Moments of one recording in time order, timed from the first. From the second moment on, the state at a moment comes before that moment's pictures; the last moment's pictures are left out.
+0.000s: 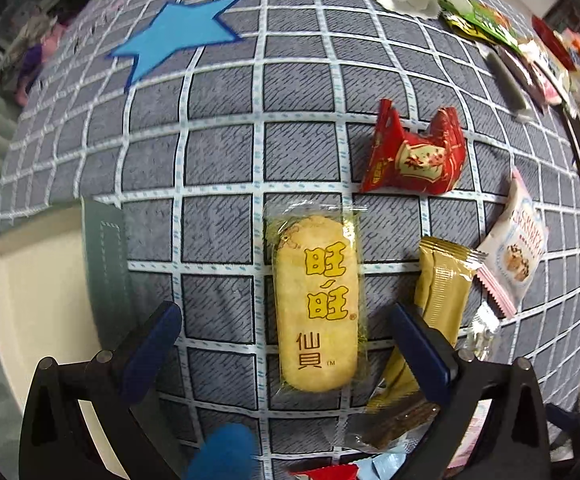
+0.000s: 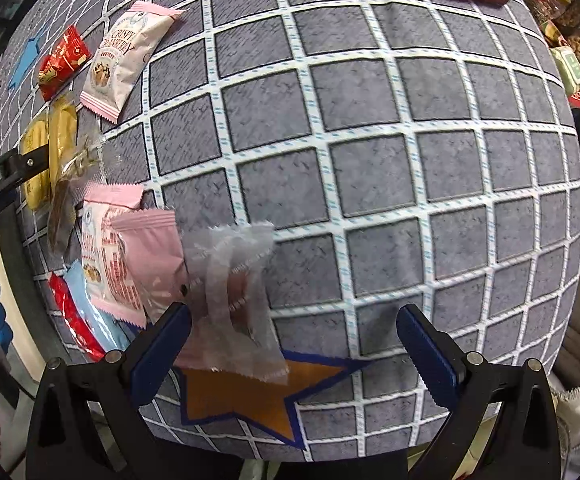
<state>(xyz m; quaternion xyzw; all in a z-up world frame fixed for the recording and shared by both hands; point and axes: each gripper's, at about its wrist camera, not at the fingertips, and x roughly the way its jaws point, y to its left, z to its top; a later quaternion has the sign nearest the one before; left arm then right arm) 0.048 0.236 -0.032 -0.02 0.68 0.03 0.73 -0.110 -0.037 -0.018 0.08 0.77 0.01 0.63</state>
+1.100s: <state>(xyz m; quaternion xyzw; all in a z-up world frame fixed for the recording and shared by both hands) 0.054 0.213 0.043 -0.02 0.64 0.01 0.77 -0.124 0.022 0.044 0.13 0.75 0.12 0.64</state>
